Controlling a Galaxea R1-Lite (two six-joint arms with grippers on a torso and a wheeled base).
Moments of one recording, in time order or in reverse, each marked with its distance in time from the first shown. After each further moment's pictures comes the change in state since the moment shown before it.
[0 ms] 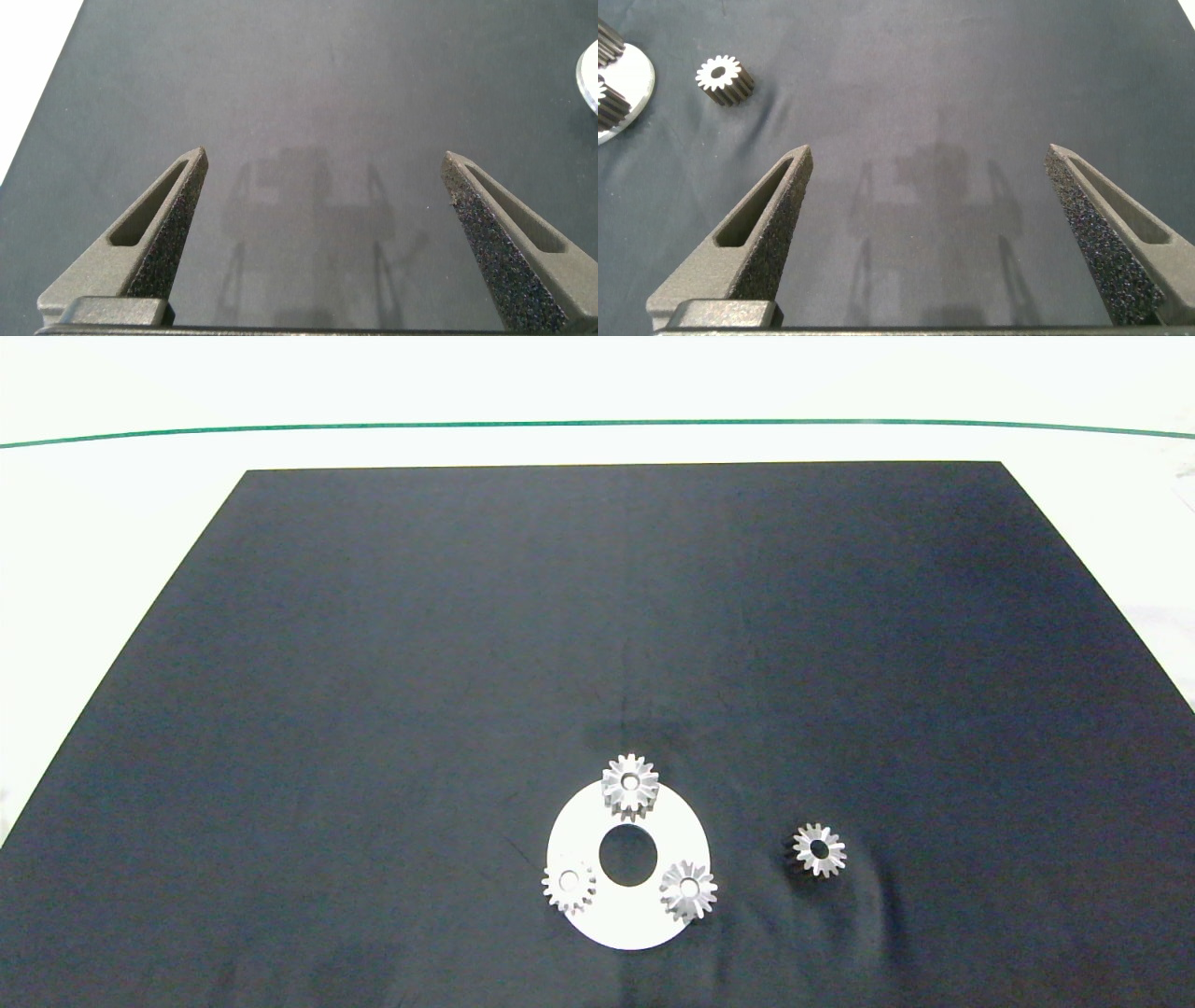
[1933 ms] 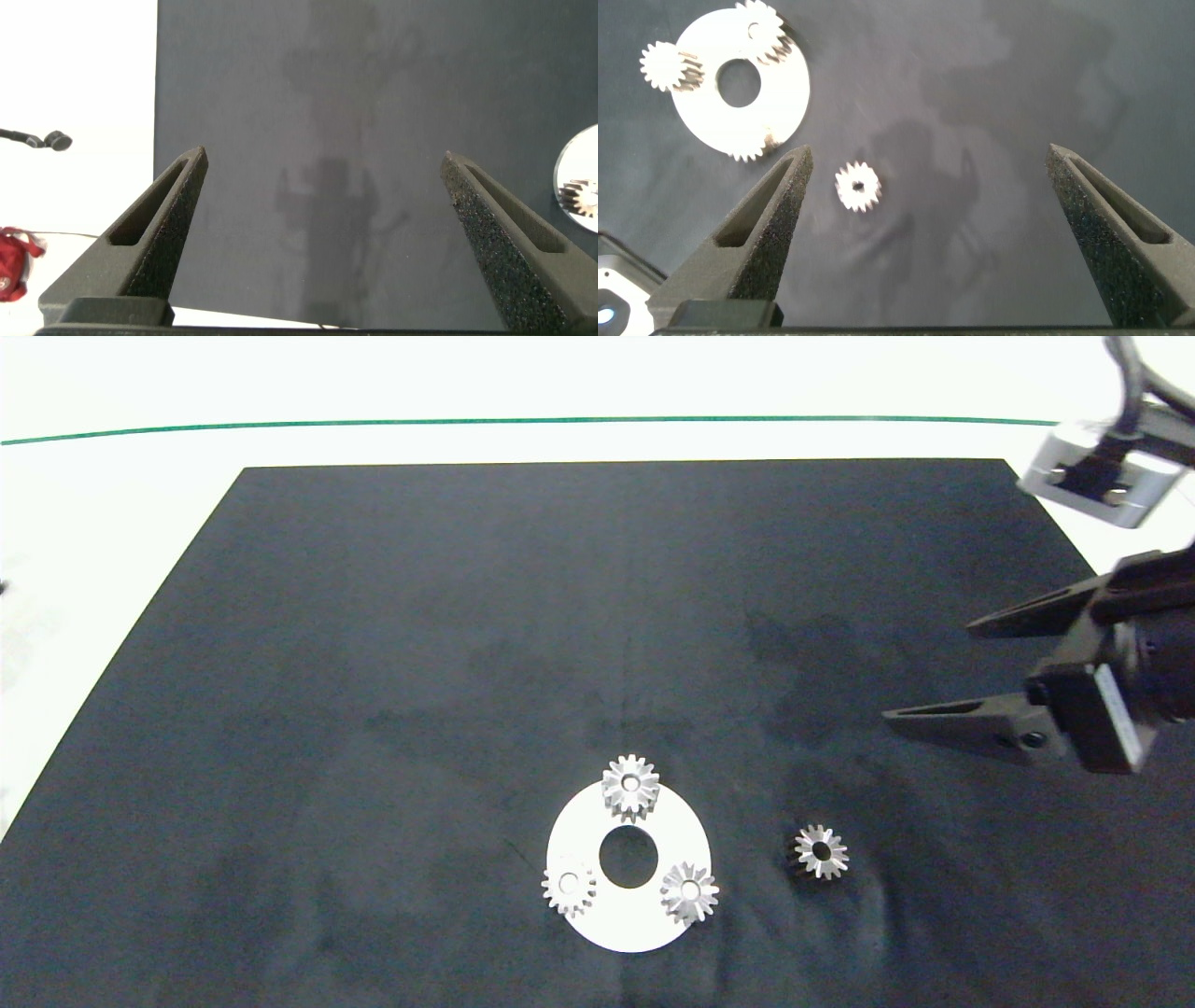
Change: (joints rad) left arm 0.064 0.977 -1.439 0.912 0.051 0.057; right arm 0.614 1.444 -1.486 0.657 -0.138 -0.303
